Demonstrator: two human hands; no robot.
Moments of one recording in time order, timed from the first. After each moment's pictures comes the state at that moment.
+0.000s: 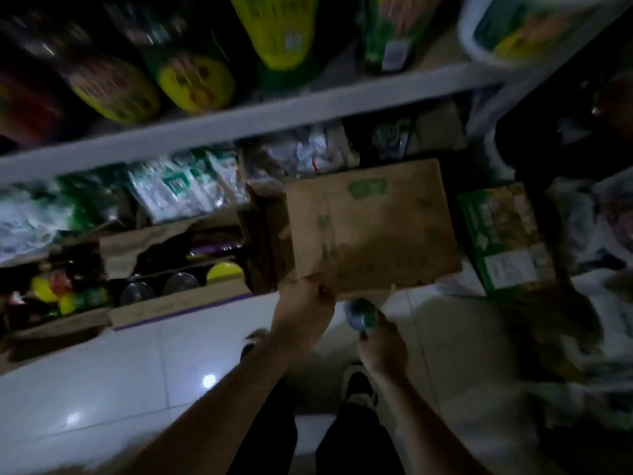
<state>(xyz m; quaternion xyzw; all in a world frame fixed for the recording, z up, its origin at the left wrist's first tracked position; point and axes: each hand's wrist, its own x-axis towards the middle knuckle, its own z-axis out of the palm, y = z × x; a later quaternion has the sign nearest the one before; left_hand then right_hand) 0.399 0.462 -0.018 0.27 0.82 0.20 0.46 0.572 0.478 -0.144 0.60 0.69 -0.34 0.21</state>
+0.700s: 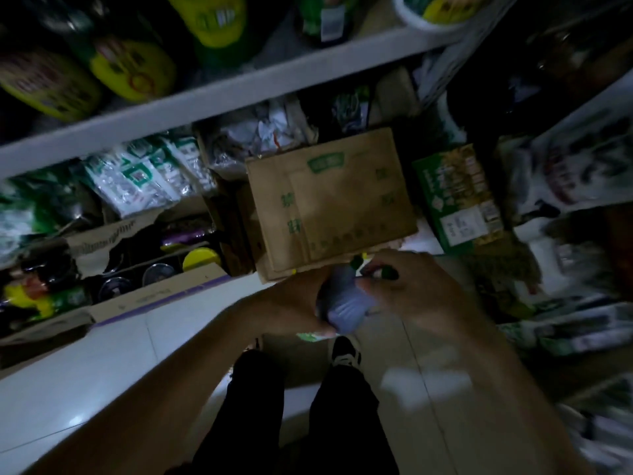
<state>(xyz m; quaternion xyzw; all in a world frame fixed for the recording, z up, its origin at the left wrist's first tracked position) 0.397 0.468 0.018 0.45 0.53 0.18 0.70 0.579 0.571 0.082 0.44 0.73 -0.52 0.11</state>
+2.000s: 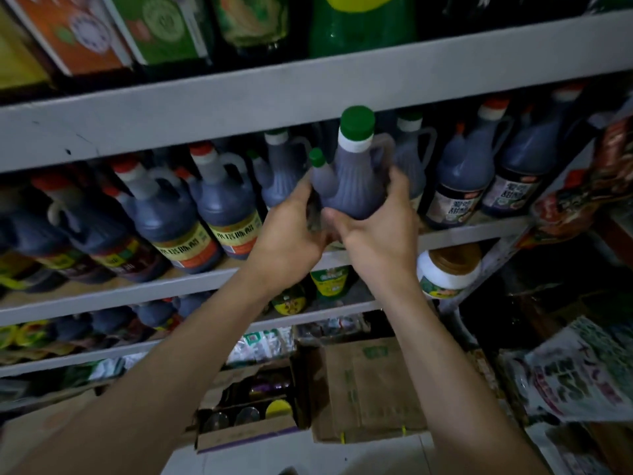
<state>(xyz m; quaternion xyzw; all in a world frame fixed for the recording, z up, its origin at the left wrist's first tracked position) 0.235 0.584 0.442 0.51 0.71 0.45 0.16 0.341 0.655 0.442 0.43 0.69 -0.42 -0.40</state>
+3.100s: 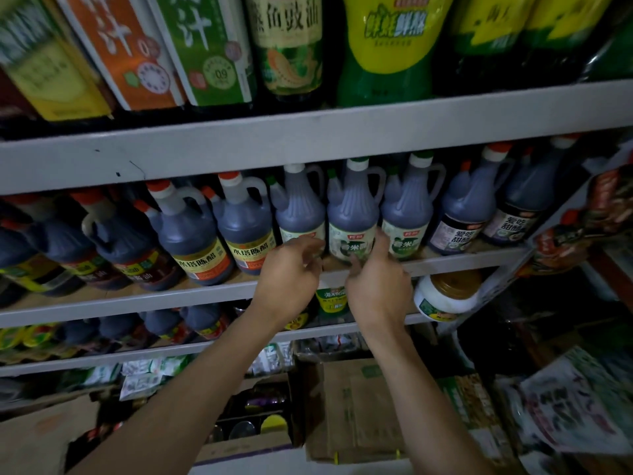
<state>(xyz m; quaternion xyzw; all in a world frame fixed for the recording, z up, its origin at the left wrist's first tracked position) 0.232 0.563 0.431 0.44 0.81 0.37 0.12 0.339 0.641 0.405 0.51 0.80 -0.18 -0.27</state>
